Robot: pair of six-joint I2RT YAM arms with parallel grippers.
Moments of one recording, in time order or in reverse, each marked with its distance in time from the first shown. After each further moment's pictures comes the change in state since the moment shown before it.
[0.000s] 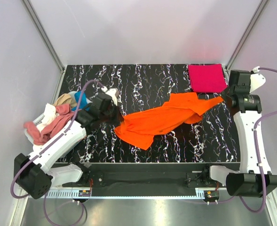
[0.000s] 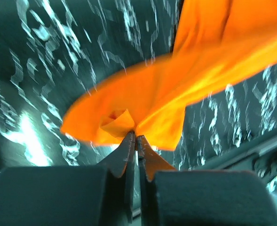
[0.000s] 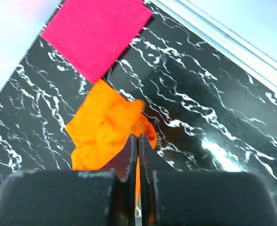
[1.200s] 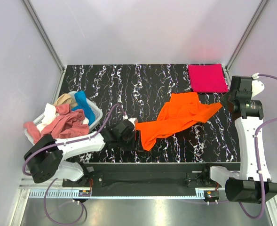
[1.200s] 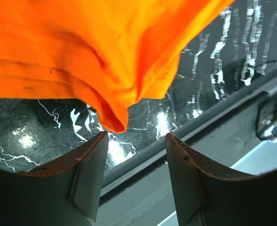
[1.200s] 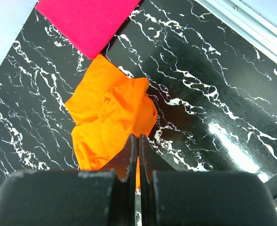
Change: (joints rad) left arm -0.349 0.173 -0.330 0.313 0.069 -0.326; right arm -0.028 -0.085 -0.044 -0.077 -0.096 0.021
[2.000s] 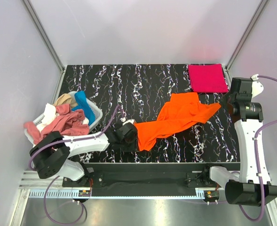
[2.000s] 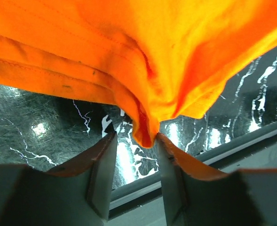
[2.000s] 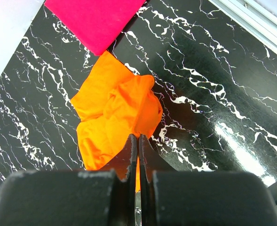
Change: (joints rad) left arm -0.039 0.077 0.000 -0.027 -0.160 -0.089; right arm 0.000 -0.029 -0.032 0.027 -0.033 -0.001
